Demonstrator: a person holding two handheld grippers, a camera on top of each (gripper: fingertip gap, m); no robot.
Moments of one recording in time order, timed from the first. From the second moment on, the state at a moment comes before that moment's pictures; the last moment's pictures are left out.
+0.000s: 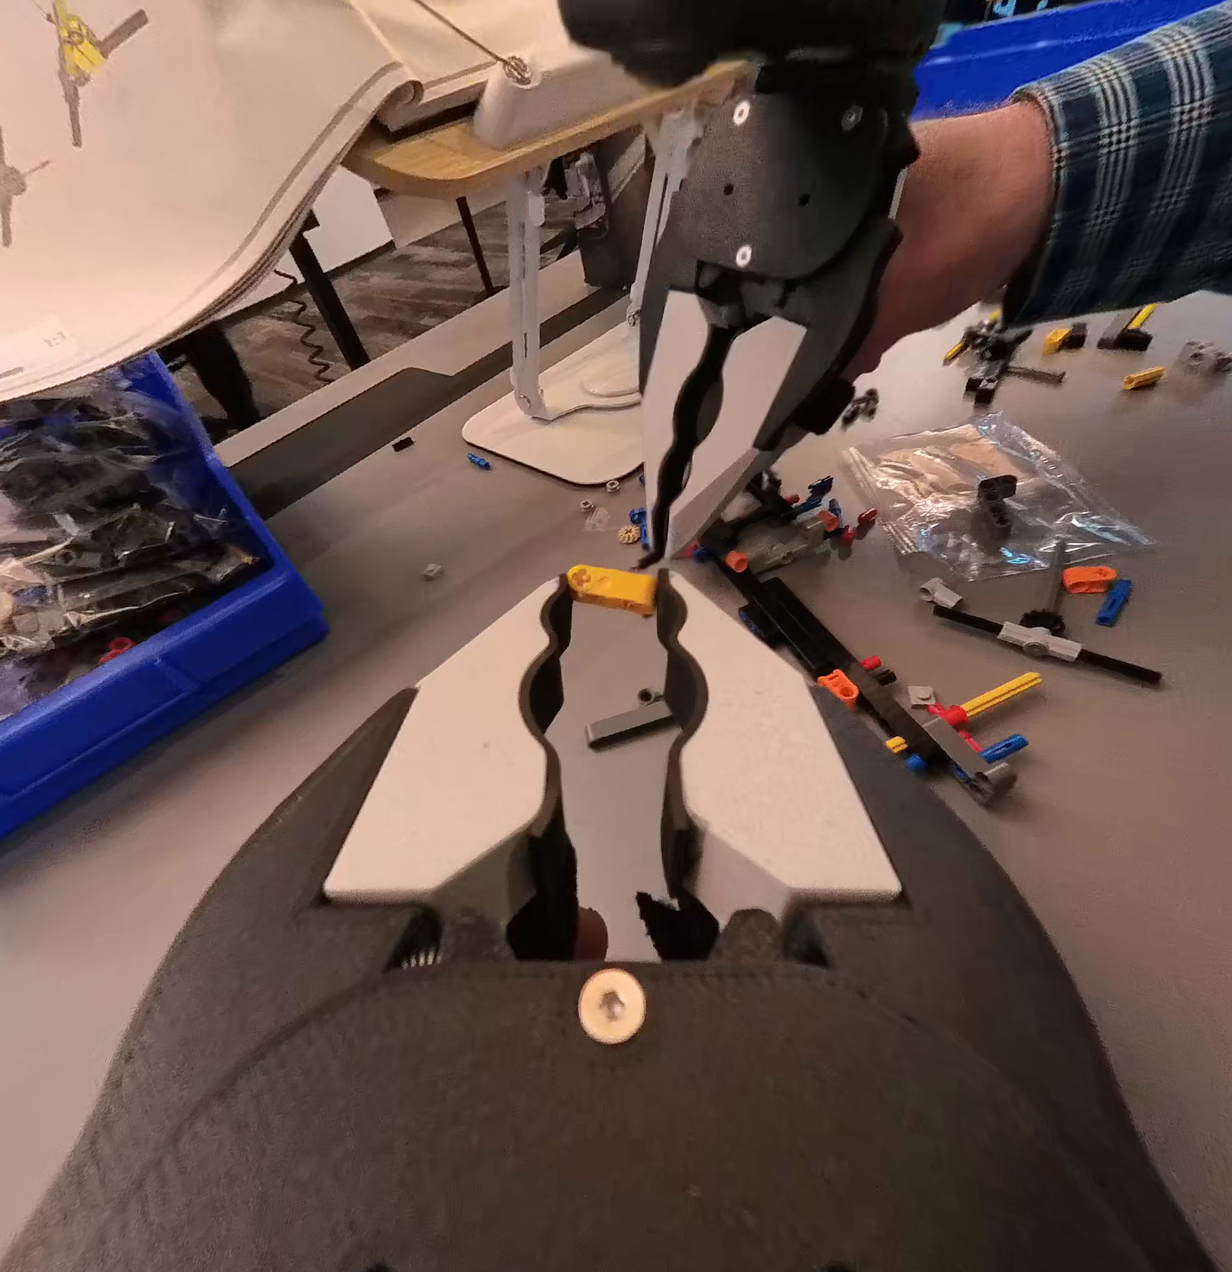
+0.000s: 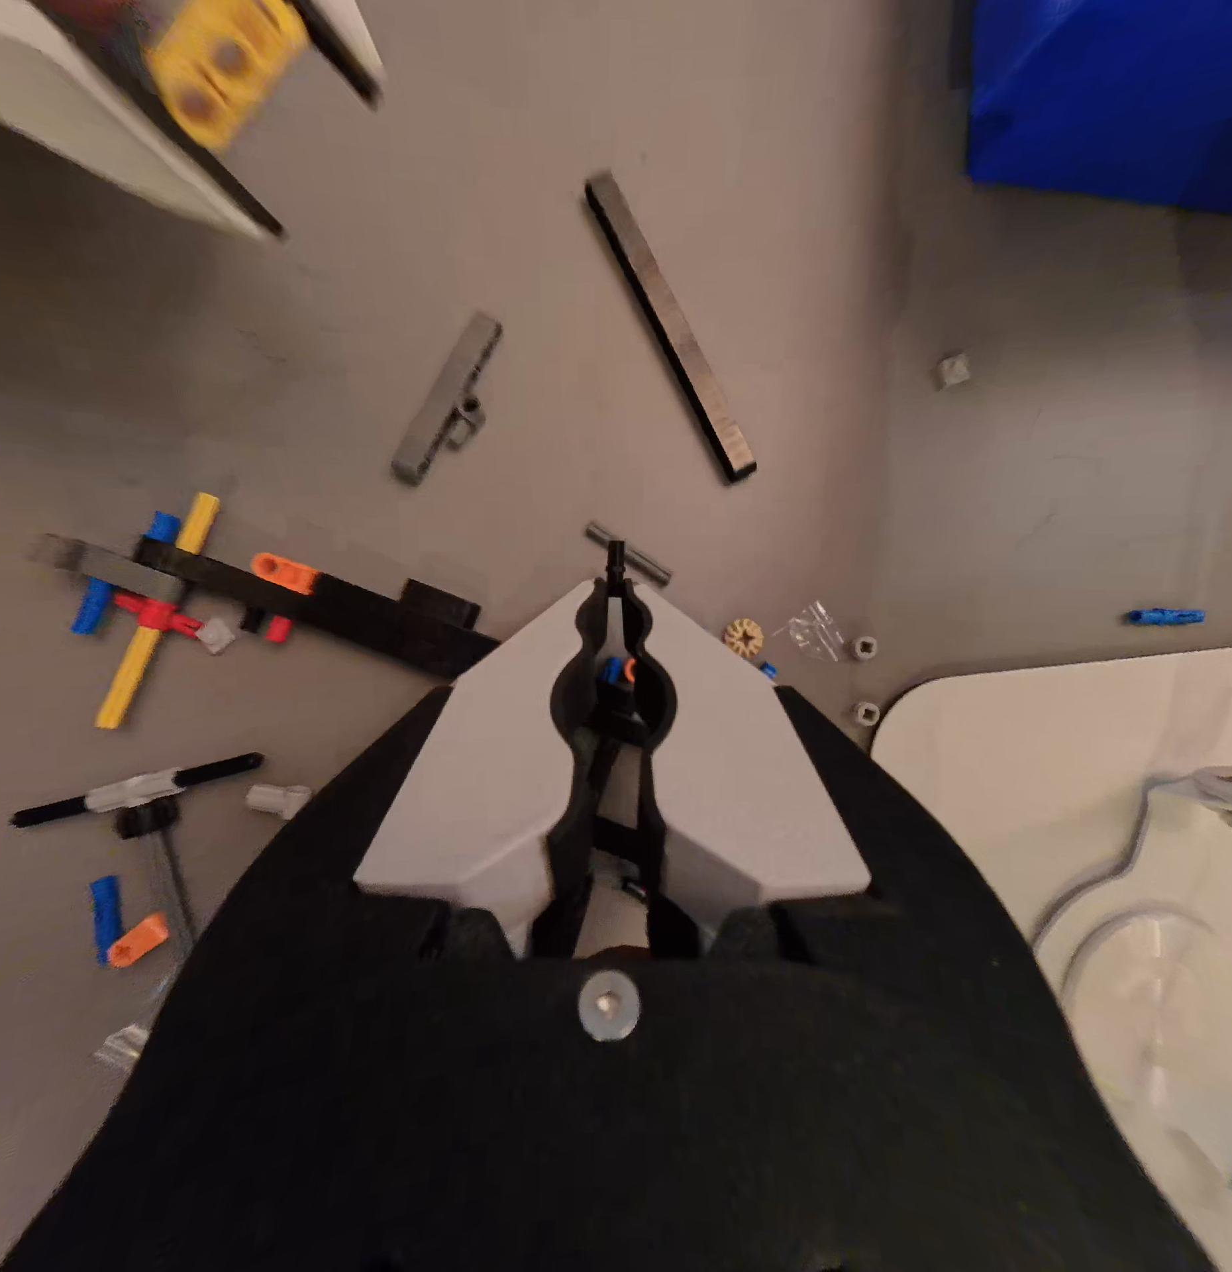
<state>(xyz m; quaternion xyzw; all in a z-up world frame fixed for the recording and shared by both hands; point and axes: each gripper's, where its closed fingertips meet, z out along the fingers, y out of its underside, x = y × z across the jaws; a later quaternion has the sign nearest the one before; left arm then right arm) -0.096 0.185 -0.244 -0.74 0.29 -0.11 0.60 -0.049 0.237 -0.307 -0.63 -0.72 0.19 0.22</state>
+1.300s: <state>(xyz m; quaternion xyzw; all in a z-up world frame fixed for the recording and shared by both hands) -0.069 0.176 -0.288 -0.77 0.39 -0.11 0.50 -0.067 0.171 -0.278 -0.45 -0.88 0.12 0.12</state>
